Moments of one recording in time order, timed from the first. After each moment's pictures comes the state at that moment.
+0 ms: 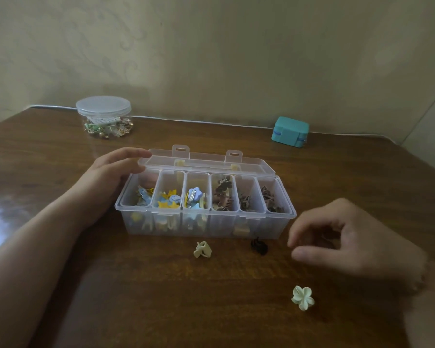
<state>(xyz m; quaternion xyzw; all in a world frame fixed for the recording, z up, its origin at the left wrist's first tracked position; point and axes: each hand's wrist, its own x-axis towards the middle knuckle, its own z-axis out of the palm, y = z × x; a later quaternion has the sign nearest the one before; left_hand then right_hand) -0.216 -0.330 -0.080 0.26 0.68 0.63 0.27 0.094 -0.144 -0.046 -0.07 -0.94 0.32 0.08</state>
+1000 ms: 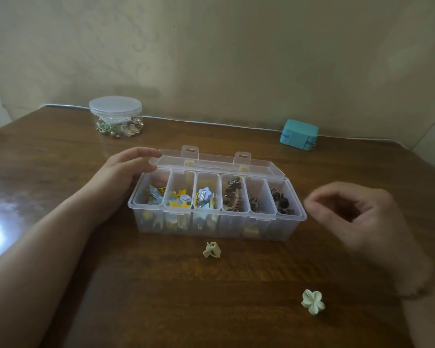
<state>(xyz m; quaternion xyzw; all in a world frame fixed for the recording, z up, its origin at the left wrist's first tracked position) -0.215 -0.330 -0.080 0.26 0.65 0.66 0.28 0.086 -0.147 -0.050 -0.11 -0.91 0.26 0.30</state>
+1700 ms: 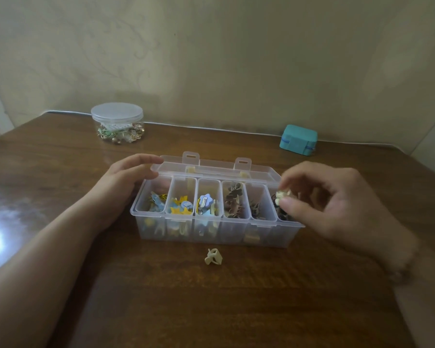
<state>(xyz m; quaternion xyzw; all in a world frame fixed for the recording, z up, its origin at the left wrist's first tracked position) -0.220 -0.330 -0.084 0.27 0.66 0.64 0.27 0.053 -0.154 -0.021 -0.05 -0.94 0.20 0.26</state>
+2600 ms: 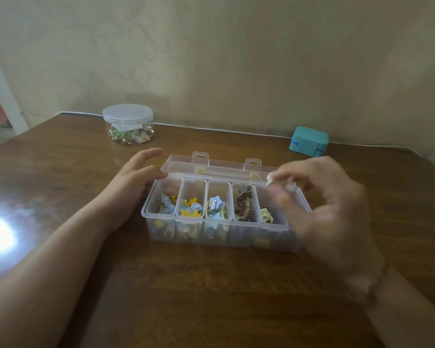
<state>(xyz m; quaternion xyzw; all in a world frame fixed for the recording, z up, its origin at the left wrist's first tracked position) -0.227 -0.333 -0.089 0.28 0.66 0.65 0.27 0.024 -0.180 -0.044 -0.04 -0.88 0.15 0.45</state>
